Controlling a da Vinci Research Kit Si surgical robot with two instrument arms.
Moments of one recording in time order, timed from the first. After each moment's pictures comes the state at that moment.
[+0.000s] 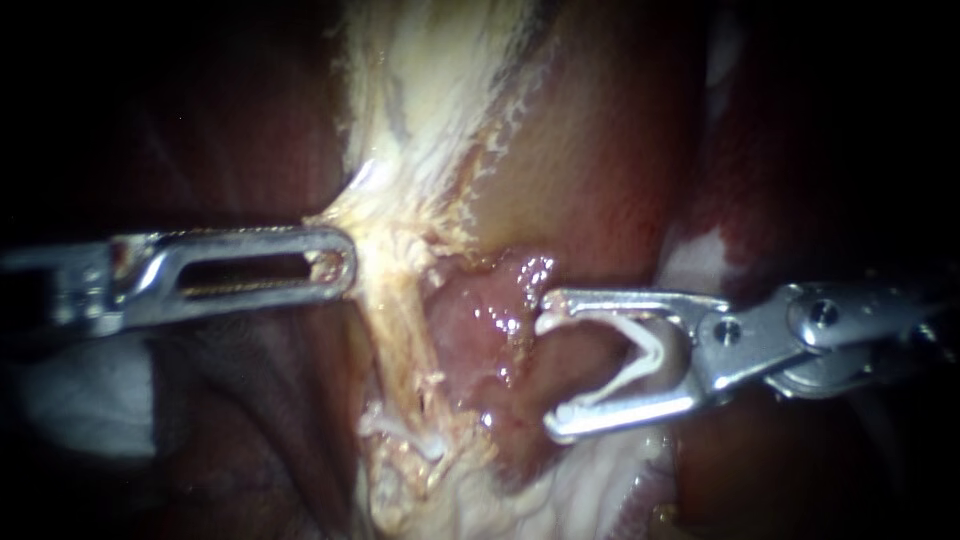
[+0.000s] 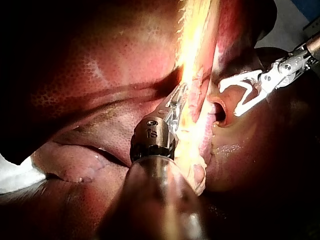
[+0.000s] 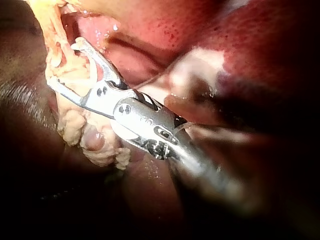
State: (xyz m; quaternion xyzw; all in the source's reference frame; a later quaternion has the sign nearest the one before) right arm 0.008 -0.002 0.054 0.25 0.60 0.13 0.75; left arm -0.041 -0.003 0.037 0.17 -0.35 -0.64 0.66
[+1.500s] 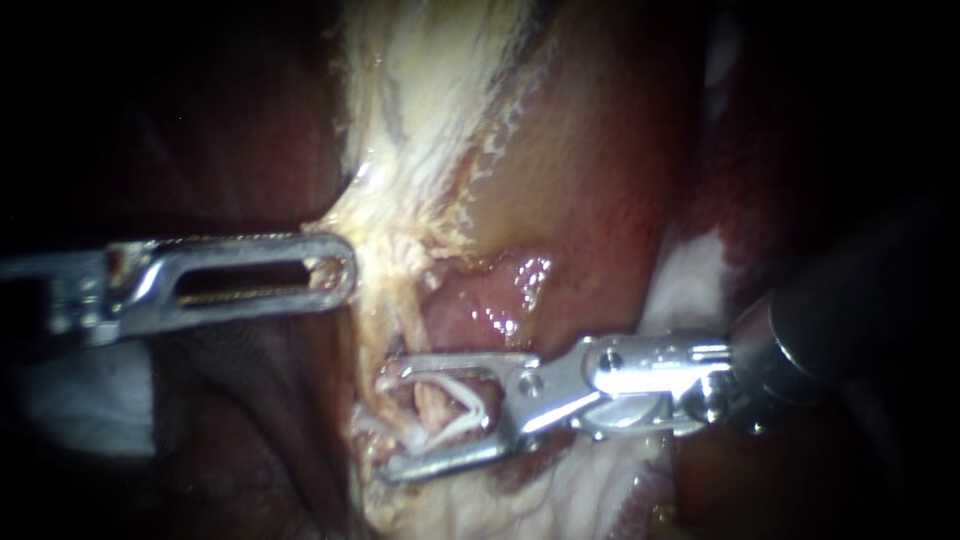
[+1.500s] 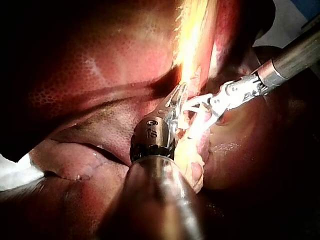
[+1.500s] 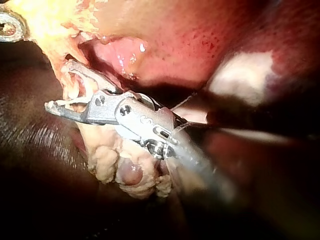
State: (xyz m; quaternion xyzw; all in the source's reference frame) right arm 0.019 -0.006 0.061 0.29 0.58 0.13 0.75; left arm -0.041 -0.004 0.036 0.17 -0.35 -0.64 0.66
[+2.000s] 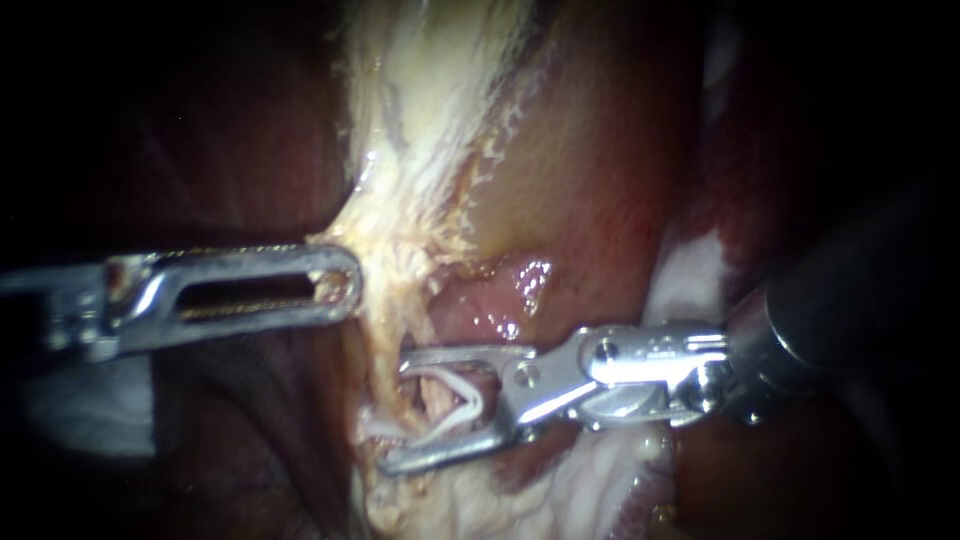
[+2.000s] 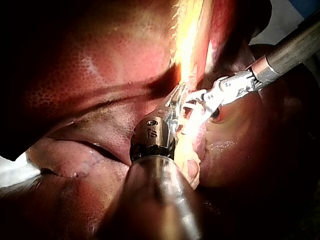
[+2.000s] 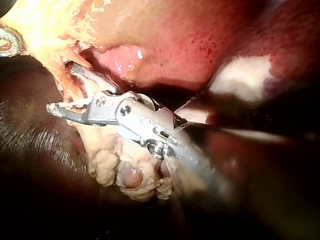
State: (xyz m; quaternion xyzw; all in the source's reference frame) right arm 0.019 -0.005 0.061 0.30 0.58 0.14 0.75; left arm -0.041 -0.004 0.036 0.18 -0.36 -0.64 0.66
